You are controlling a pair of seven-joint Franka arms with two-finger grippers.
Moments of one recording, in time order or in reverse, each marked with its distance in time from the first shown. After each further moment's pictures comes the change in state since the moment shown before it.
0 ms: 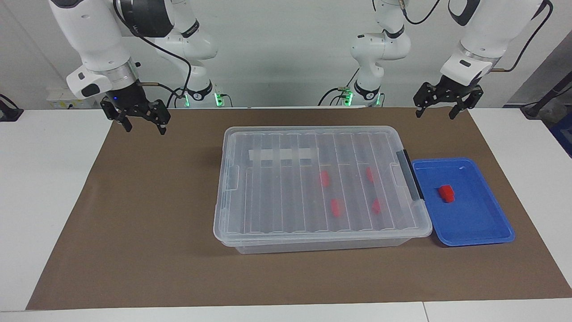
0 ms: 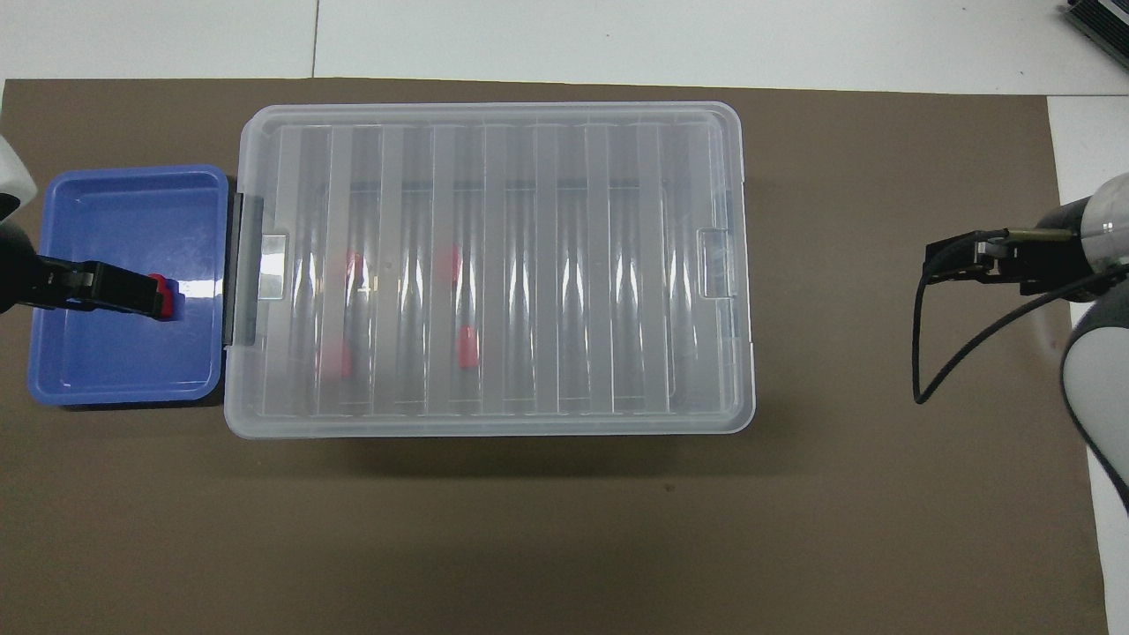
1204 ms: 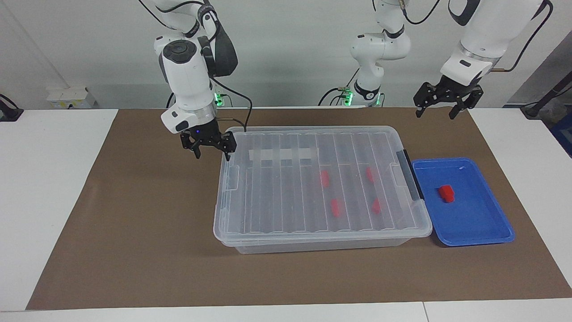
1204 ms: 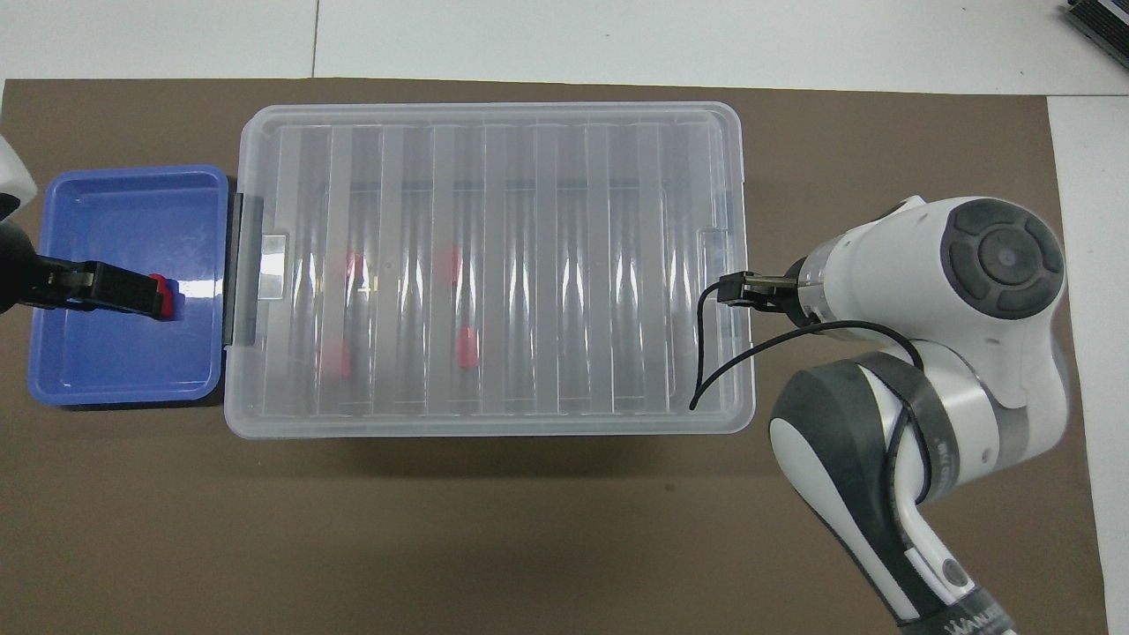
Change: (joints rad) left arm 0.000 0.000 0.000 0.000 0.000 0.000 0.000; right arm 0.234 0.041 0.011 -0.247 0.001 0.330 0.286
